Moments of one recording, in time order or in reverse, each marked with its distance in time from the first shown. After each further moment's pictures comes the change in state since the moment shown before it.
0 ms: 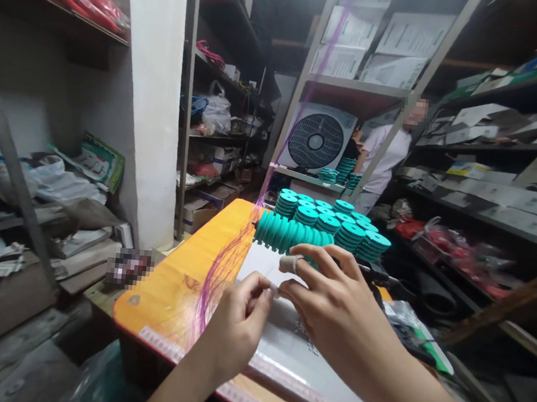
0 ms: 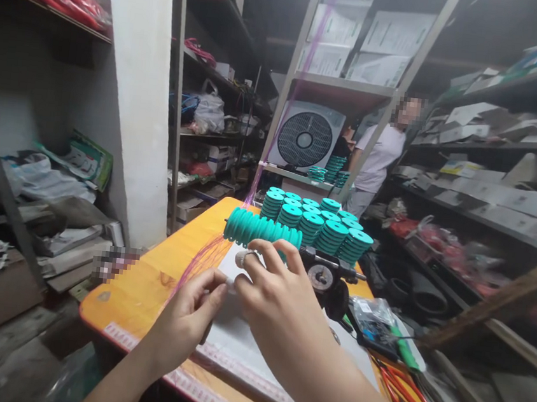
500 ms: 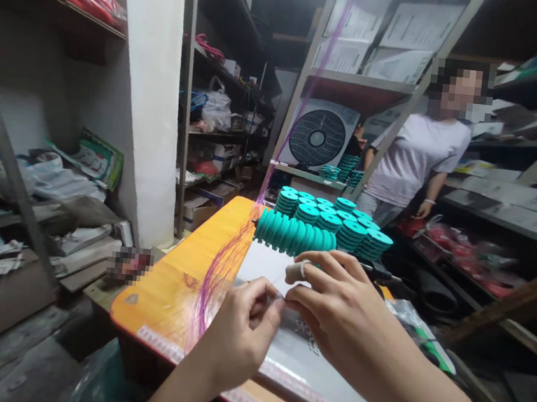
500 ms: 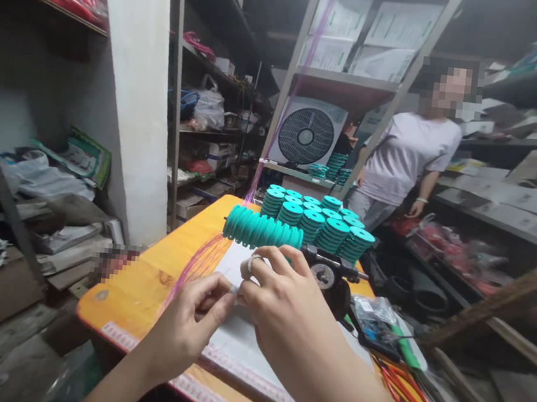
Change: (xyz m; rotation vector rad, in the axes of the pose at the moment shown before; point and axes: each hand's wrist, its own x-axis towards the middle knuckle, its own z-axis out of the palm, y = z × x) left_hand 0.000 0.003 0.003 0.110 -0.070 0.049; right_hand -0.004 0.004 -0.002 0.099 -0.070 0.036
